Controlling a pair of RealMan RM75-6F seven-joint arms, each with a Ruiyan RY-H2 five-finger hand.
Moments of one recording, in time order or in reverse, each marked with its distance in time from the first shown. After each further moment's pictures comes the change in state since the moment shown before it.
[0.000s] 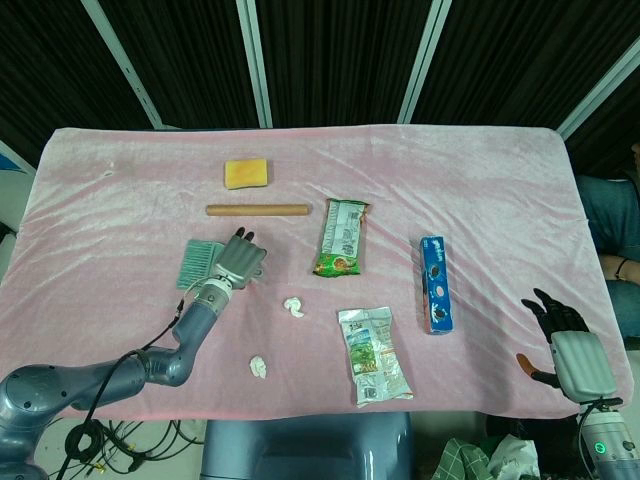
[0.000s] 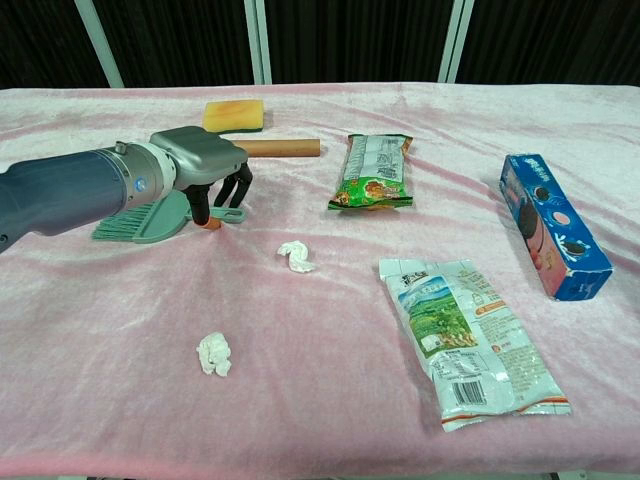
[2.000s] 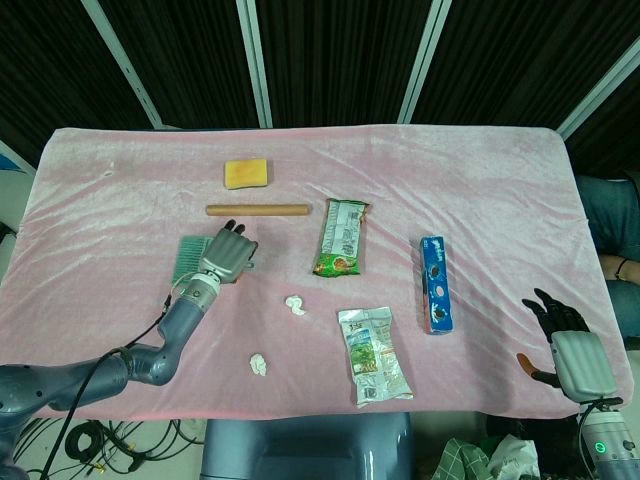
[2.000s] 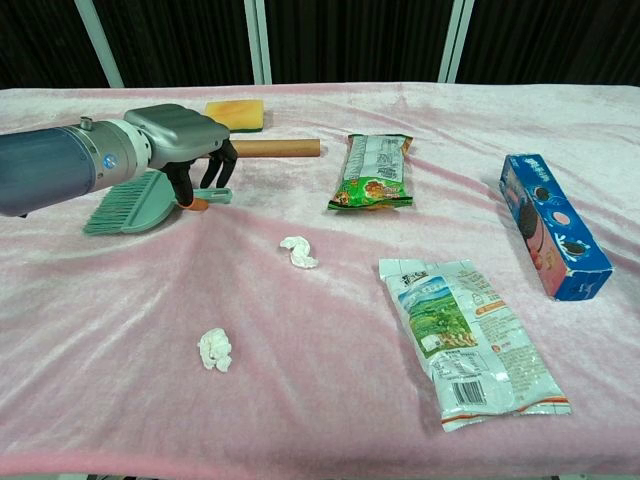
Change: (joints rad) left arm 0.035 0.094 -0.006 -0.081 0.059 0.032 -0.081; right arm 0.000 0.002 0.000 -0.004 0.006 -0.004 -0.003
